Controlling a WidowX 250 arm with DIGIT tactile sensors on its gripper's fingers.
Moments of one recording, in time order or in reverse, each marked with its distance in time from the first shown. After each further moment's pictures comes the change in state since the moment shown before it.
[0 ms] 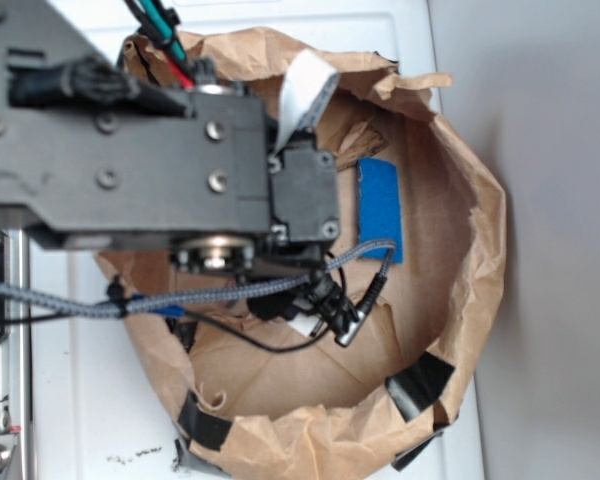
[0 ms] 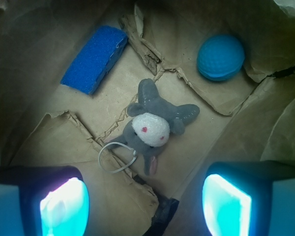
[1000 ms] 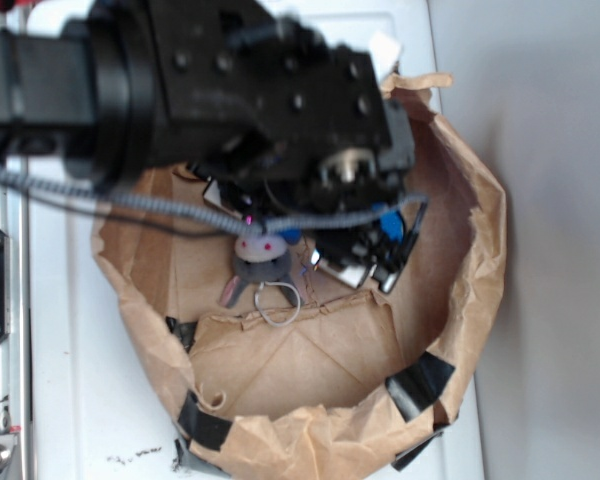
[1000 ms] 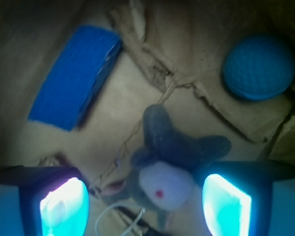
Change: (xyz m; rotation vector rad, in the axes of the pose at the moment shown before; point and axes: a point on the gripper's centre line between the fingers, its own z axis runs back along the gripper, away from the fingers) arm 0.040 0.000 -0.047 0.019 0.082 0.106
